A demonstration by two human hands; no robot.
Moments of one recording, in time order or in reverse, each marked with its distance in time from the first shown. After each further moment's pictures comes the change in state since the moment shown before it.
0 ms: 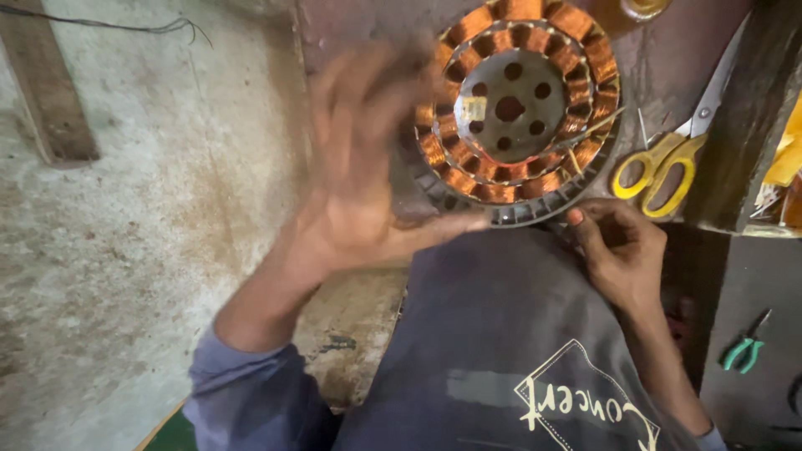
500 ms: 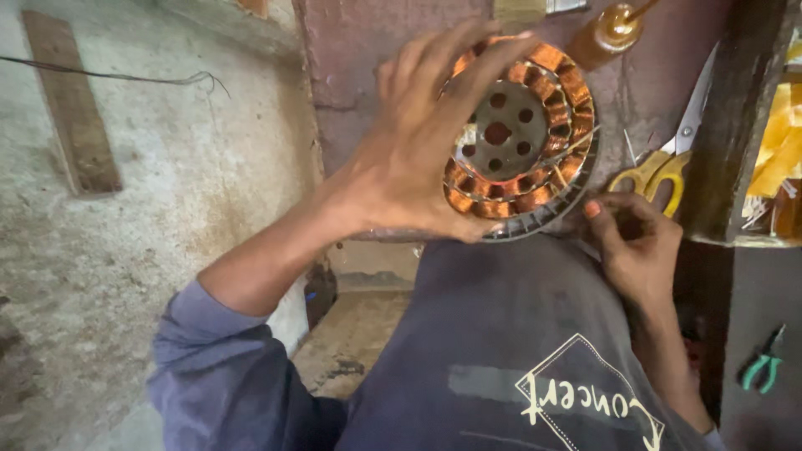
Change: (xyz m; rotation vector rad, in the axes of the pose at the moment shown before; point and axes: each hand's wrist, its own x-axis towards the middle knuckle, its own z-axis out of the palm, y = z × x) left_hand 0.050 -0.010 0.015 -0.084 -0.323 -0.071; right_hand 0.018 -0.003 -0.010 0.022 0.095 0.035
